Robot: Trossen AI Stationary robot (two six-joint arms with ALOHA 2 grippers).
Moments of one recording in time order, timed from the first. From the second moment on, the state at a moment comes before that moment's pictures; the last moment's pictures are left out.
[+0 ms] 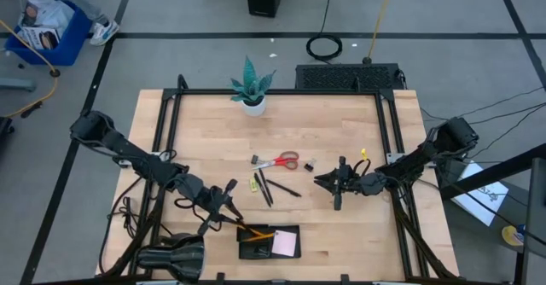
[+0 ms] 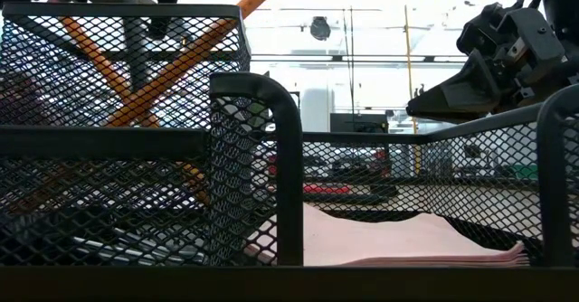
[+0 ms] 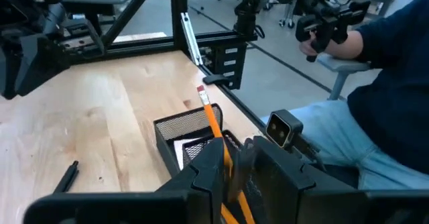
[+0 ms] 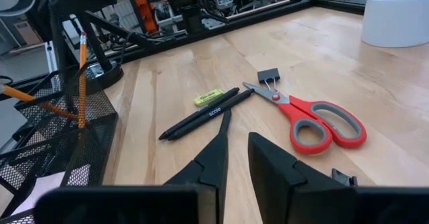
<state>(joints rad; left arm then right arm) -0.48 1.28 0.49 0.55 0.08 -0.06 0.44 1.46 0.14 1.06 0.58 0.41</state>
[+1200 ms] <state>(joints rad) -0.22 1.12 0.49 0.55 0.09 -0.11 0.29 1.46 0.30 0.85 0.47 0.17</state>
